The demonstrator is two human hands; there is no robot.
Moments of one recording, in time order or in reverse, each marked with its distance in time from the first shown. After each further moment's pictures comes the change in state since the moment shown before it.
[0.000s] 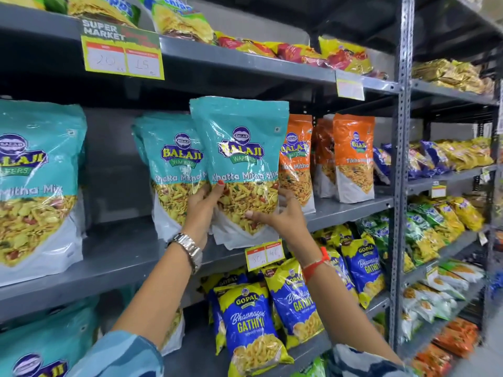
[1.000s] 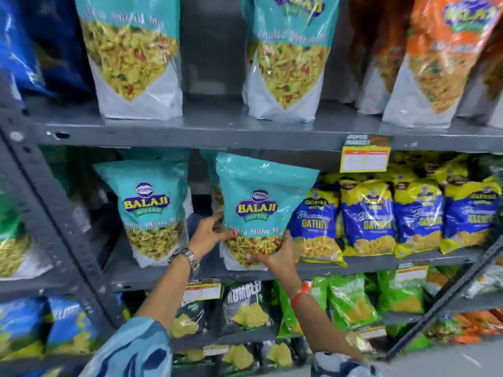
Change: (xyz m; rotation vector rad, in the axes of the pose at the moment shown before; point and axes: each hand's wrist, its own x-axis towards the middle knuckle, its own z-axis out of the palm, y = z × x) left_hand -0.153 -0.204 -0.172 0.347 0.002 -0.421; right_hand -0.179 0.207 0.136 -0.018 -0.401 0.330
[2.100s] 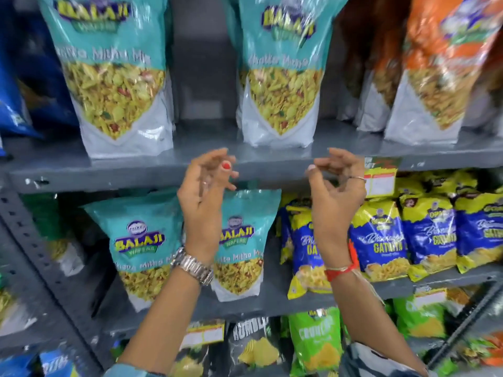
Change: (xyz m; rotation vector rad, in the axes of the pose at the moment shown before) left_hand -0.020 0.164 0.006 -0.344 0.450 0.737; right_hand 0.030 -0.180 -0.057 0.433 0.476 -0.617
